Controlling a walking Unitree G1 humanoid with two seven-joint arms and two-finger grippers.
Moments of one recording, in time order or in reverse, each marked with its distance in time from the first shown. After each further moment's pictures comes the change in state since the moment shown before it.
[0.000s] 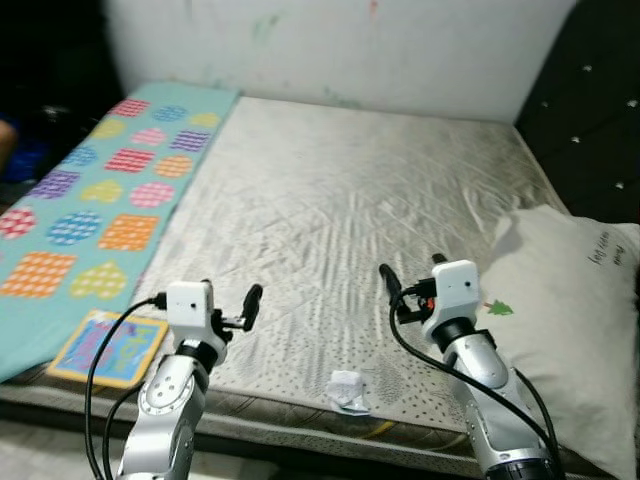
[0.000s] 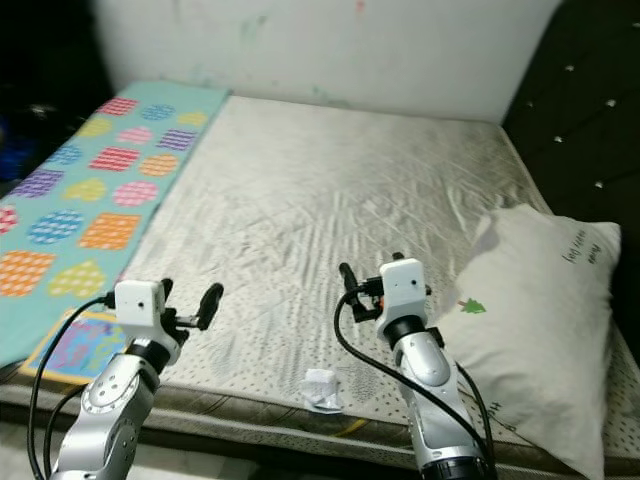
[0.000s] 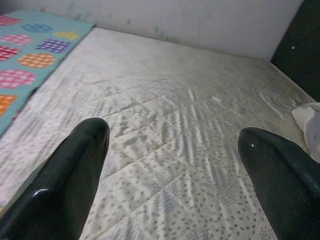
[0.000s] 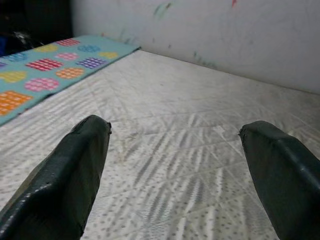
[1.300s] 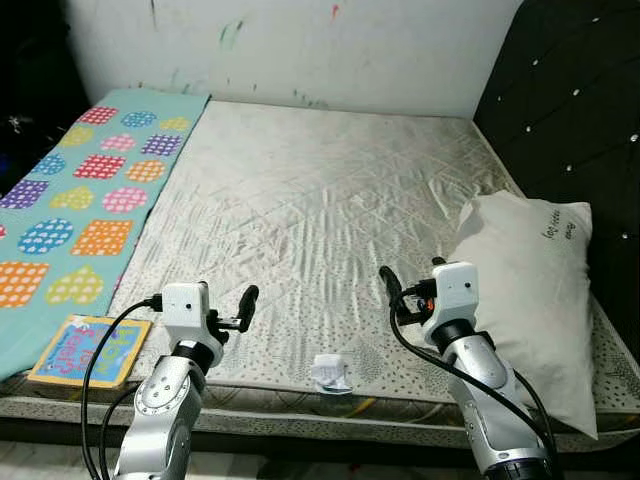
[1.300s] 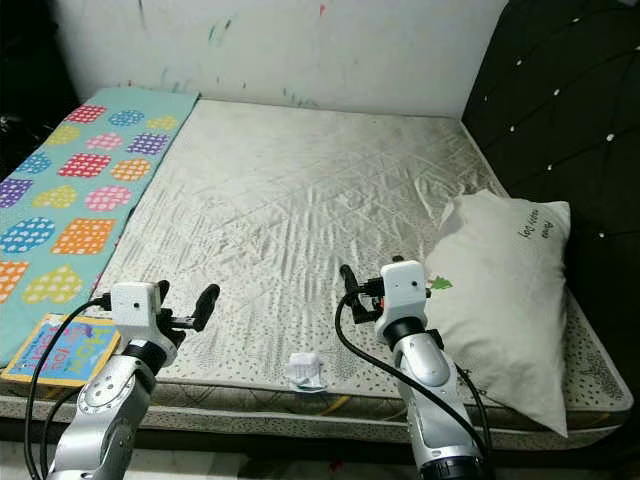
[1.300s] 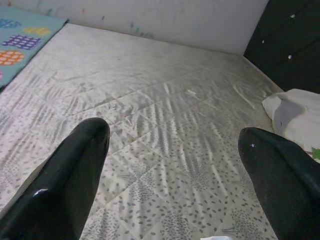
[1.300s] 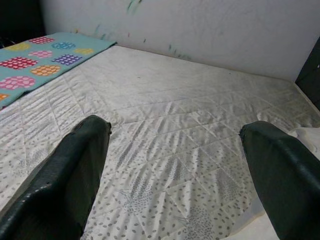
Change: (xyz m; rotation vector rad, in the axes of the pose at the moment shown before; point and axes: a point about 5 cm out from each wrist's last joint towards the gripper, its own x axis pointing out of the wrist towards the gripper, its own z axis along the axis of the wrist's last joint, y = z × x) left arm 0.000 0.001 0.000 -0.012 0.005 -0.015; right arm 0.000 -0.001 -0.003 0.014 0.013 -0.010
